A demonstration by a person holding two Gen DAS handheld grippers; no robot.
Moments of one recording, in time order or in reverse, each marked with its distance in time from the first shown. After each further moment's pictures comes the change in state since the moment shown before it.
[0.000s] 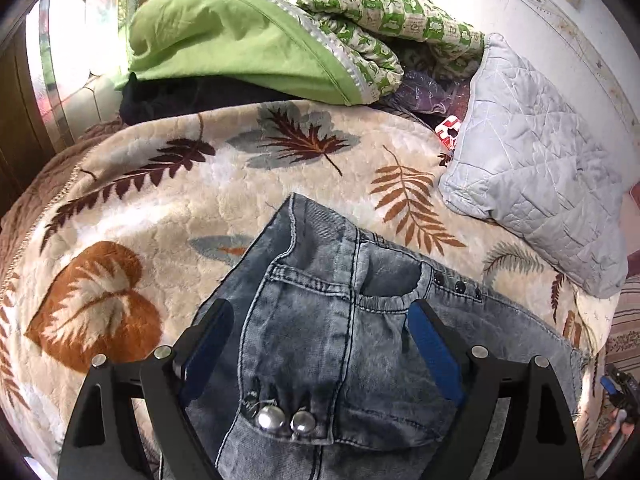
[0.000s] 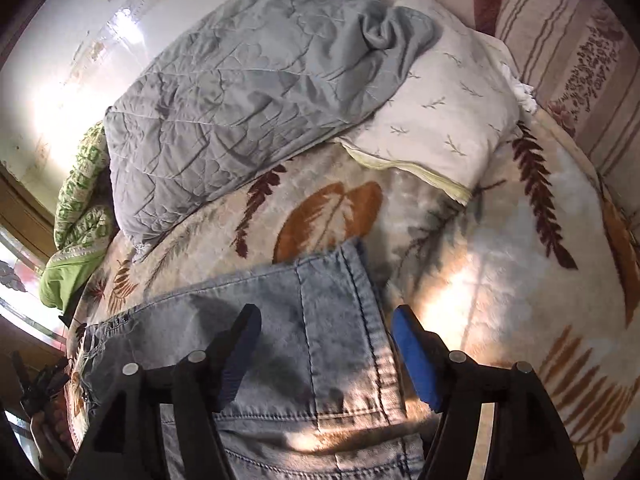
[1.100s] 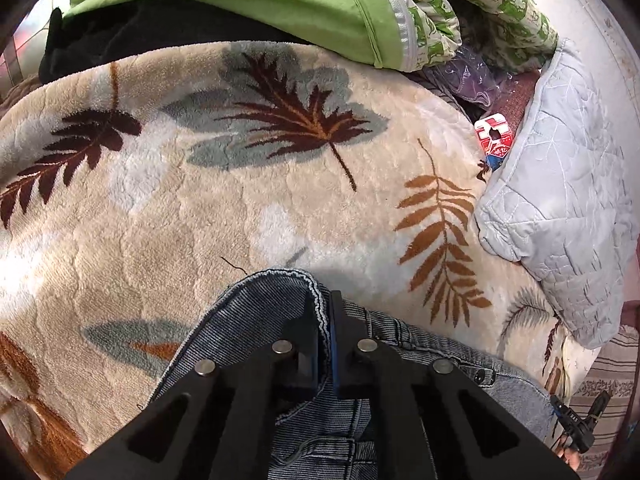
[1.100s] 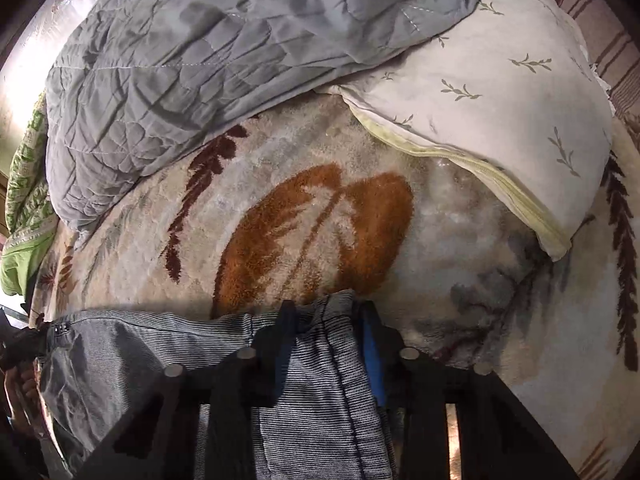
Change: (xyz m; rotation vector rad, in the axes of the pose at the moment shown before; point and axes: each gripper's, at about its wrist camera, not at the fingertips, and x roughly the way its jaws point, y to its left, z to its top) left arm 0.109 0.009 0.068 -0.115 0.162 -0.040; right arm 0.116 0.000 0.042 -0.057 0.168 -0.098
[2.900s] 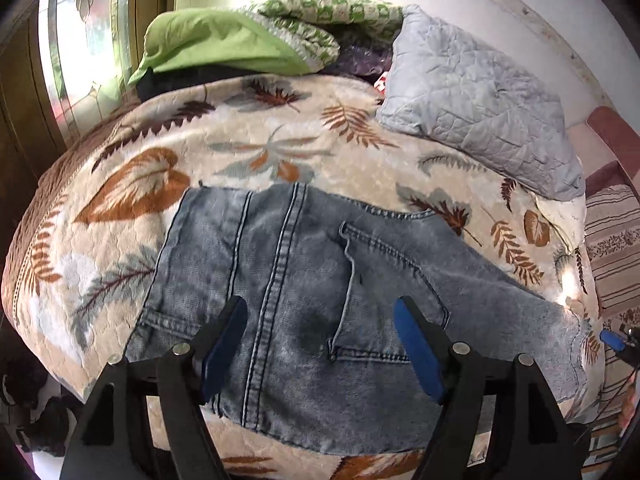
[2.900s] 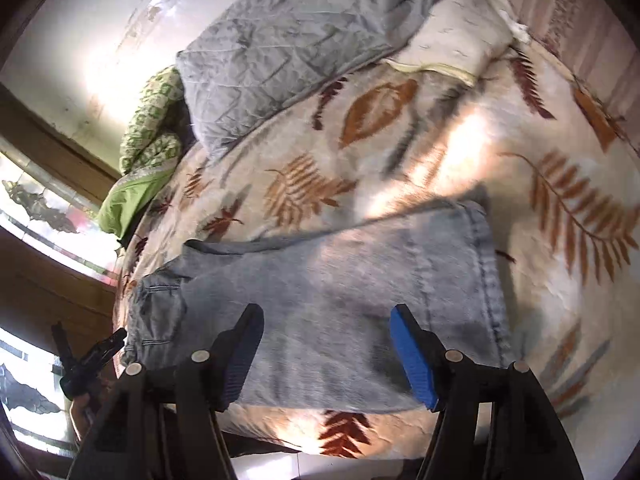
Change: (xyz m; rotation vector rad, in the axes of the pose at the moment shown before) left arm -0.177 -0.018 -0.274 0.303 -0.212 0.061; right arm -0.186 0.044 -0.227 -0.024 -0.039 0.291
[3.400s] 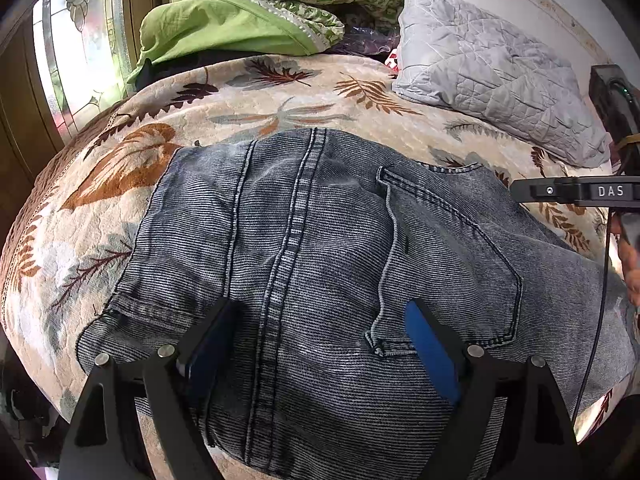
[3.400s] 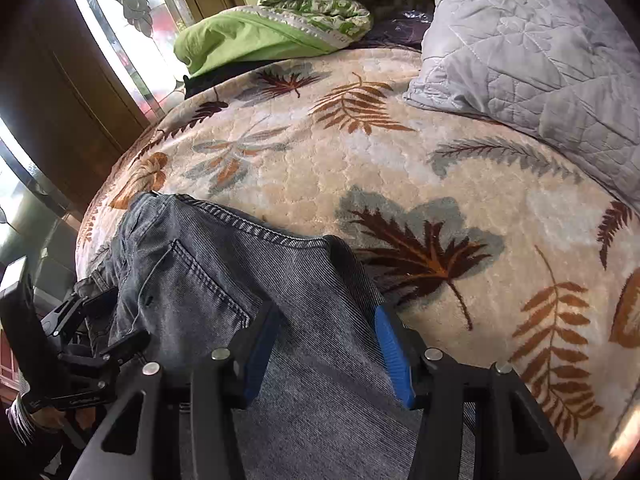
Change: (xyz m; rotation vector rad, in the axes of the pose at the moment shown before) left arm 0.057 0.011 -0.038 0.065 -0.001 0.076; right arm 0.229 0.225 0.029 -0.699 0.236 0.029
